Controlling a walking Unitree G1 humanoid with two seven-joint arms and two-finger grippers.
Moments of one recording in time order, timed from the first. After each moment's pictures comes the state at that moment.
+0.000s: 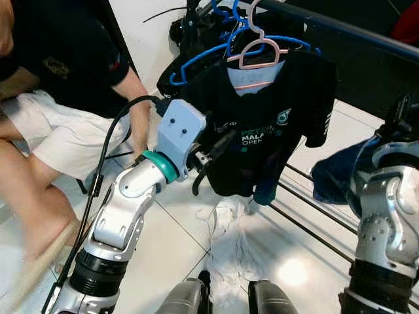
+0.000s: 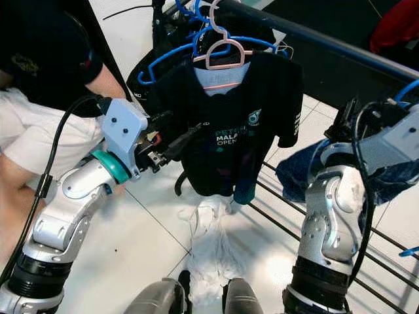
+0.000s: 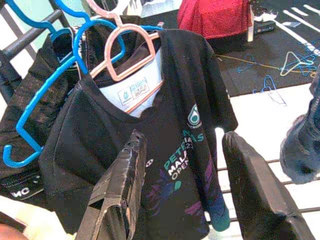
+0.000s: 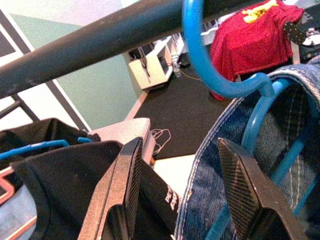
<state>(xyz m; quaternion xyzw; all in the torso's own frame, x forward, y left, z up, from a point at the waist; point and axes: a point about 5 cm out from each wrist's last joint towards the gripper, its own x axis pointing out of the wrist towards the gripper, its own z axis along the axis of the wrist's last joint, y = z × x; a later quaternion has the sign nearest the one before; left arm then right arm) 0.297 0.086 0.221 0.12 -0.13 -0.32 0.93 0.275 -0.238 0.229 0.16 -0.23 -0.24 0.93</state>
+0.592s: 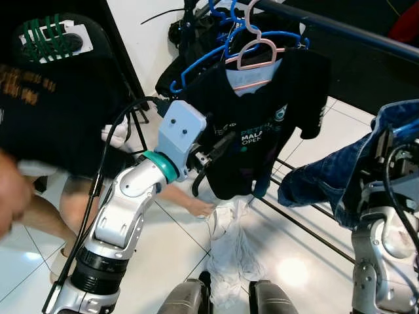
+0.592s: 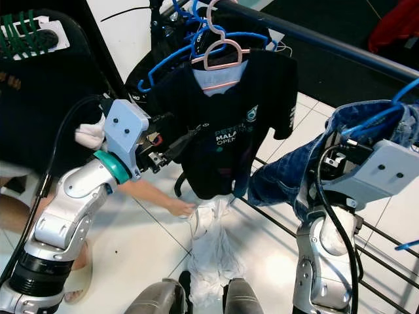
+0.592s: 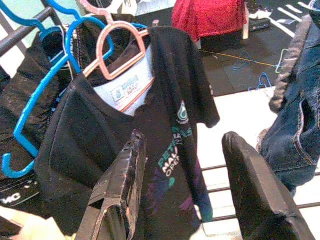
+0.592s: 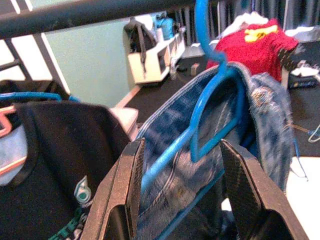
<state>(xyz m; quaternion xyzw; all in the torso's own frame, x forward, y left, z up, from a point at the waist) 0.300 0.084 0.218 0.12 -0.12 -0.33 0.93 0.242 -0.229 0.210 0.07 -0.22 -0.25 0.94</state>
